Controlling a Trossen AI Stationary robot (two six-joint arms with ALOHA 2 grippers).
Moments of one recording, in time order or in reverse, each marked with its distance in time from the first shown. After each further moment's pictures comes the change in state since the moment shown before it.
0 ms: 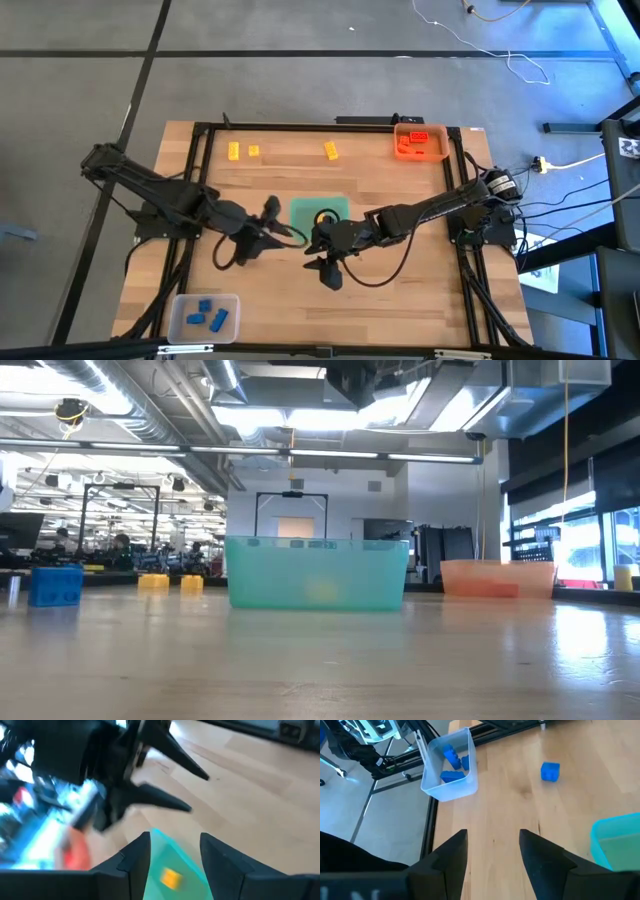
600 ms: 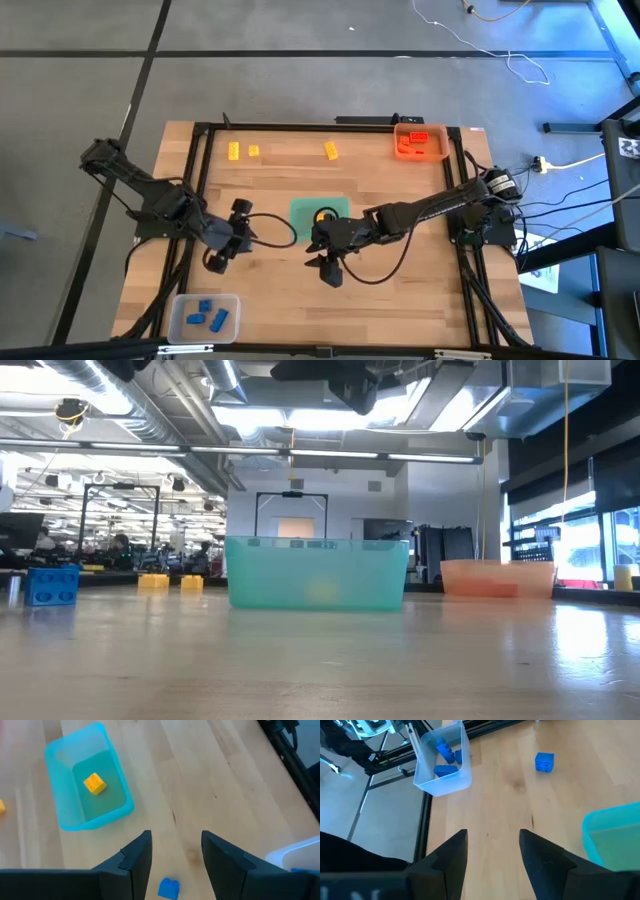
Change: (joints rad) left arm -0.127 -0.069 0.000 -0.436 -0.014 -0.757; right arm -0.016 0.000 0.000 -0.037 -0.018 0.001
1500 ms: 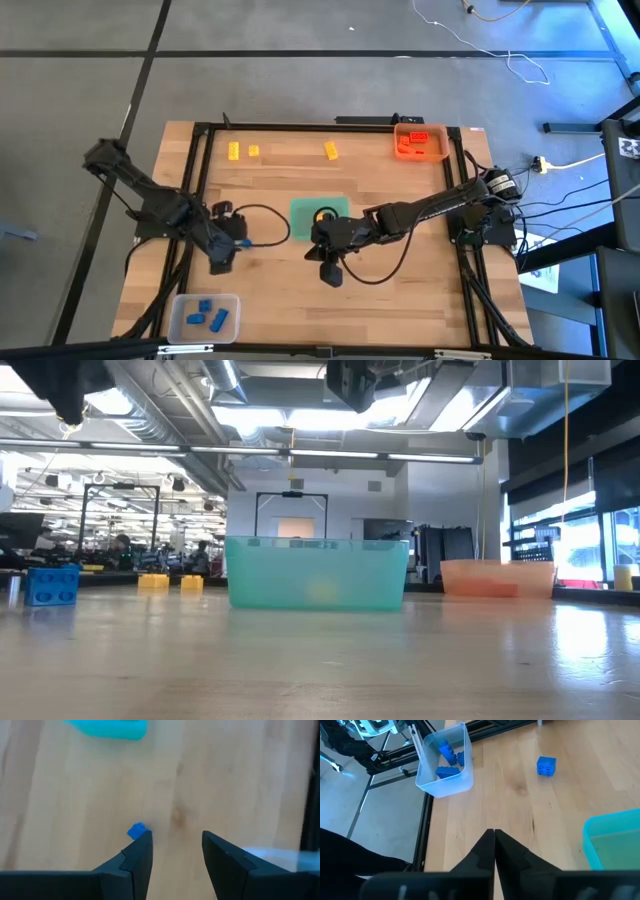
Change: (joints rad) left arm -0.051 0.050 -0.001 -0.200 0.005 -0.624; right arm -0.001 0.000 0.000 0.012 0.000 -0.023
